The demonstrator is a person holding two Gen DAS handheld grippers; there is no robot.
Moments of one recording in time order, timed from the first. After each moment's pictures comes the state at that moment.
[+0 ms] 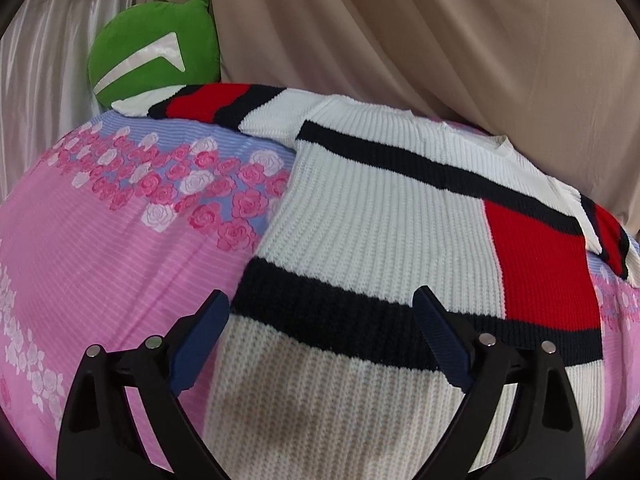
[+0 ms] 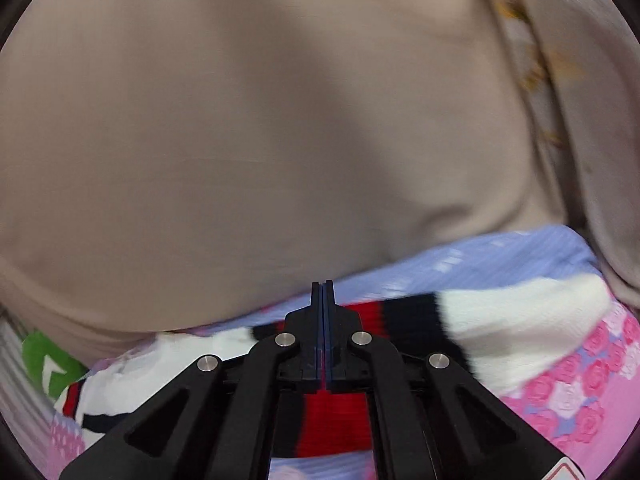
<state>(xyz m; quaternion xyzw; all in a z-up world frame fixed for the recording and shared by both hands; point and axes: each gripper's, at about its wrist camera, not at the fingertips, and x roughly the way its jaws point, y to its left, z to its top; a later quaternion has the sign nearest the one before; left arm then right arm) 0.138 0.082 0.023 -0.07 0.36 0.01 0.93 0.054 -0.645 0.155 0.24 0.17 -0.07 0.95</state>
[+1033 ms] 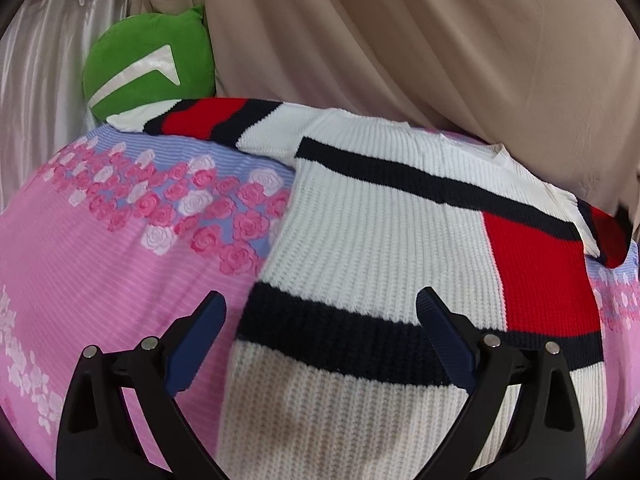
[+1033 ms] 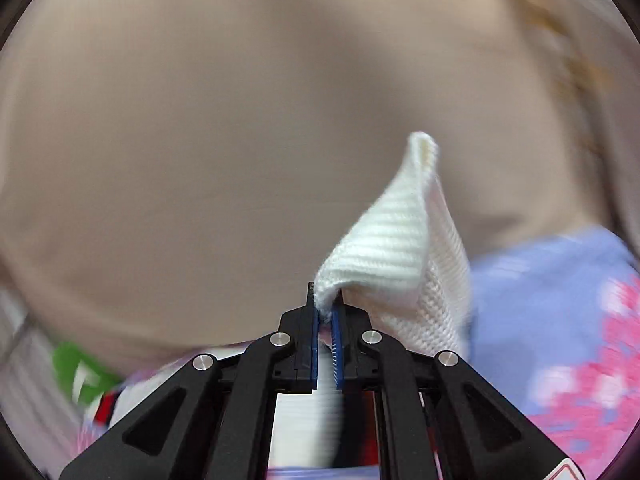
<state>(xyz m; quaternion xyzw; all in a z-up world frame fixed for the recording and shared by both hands) 0.147 0.090 0.027 -0.06 0.35 0.01 0.94 0.125 -0.573 0.191 0.22 0.15 0.02 0.96</state>
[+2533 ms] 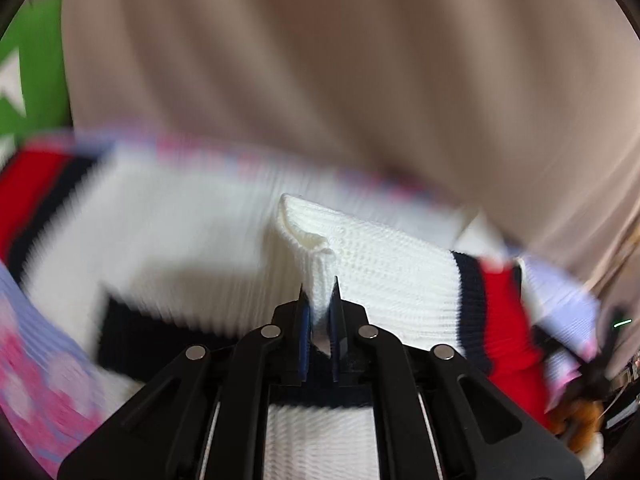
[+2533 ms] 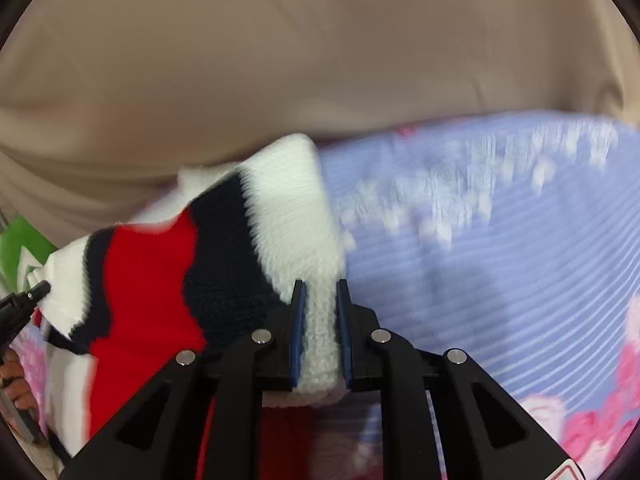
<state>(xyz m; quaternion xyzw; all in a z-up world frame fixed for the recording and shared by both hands) 0.371 0.019 0.008 -0.12 0.40 -0.13 0.90 0.161 -0.486 0.021 0.20 0.32 -0.06 0.92</state>
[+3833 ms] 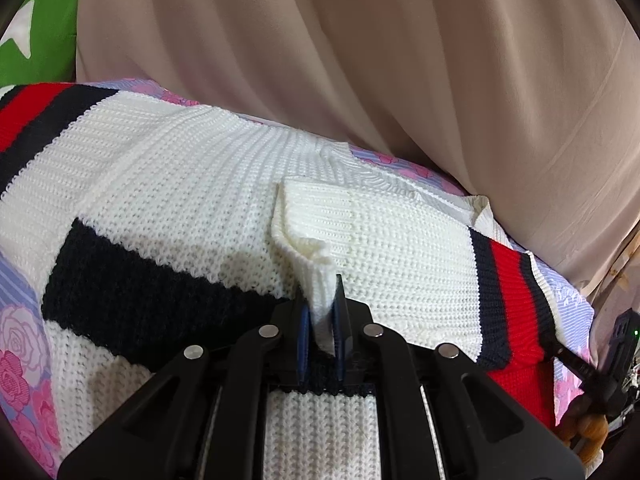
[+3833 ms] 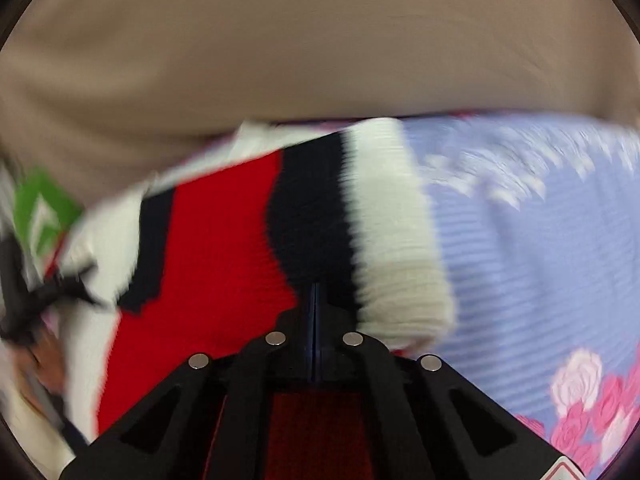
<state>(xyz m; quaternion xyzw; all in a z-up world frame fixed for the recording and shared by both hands) 0.372 0.028 -0.011 -0.16 0.38 -0.14 0.90 0.202 -0.438 -0.019 0.20 0.34 -0.05 0.92</state>
